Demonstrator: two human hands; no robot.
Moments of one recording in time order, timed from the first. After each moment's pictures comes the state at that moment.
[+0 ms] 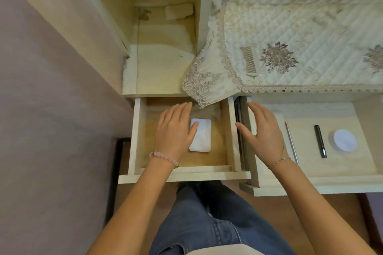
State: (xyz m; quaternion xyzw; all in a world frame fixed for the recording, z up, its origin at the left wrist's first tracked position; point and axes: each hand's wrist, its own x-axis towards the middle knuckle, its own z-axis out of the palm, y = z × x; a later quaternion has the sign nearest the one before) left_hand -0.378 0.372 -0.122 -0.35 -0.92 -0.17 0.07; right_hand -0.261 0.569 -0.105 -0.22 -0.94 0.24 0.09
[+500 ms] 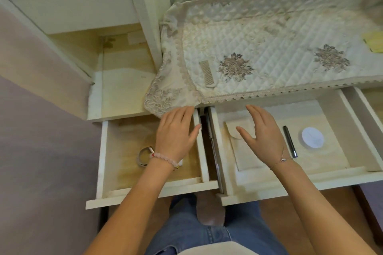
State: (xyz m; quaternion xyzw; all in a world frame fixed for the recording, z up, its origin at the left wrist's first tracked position) left_hand -0.349 0.472 -0.092 -0.42 -0.89 -0.17 0.05; right_hand -0.208 0.663 -0.099 -0.23 -0.95 0.19 0.09
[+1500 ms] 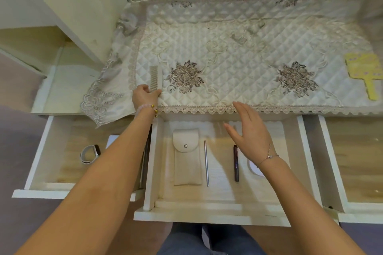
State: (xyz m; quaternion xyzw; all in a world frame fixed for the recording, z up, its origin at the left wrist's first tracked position) left_hand -0.396 0.676 -0.130 0.13 -0.90 -0.41 -0.08; right_hand -0.180 0.871 -0.114 -0.16 -0.94 0.28 0.05
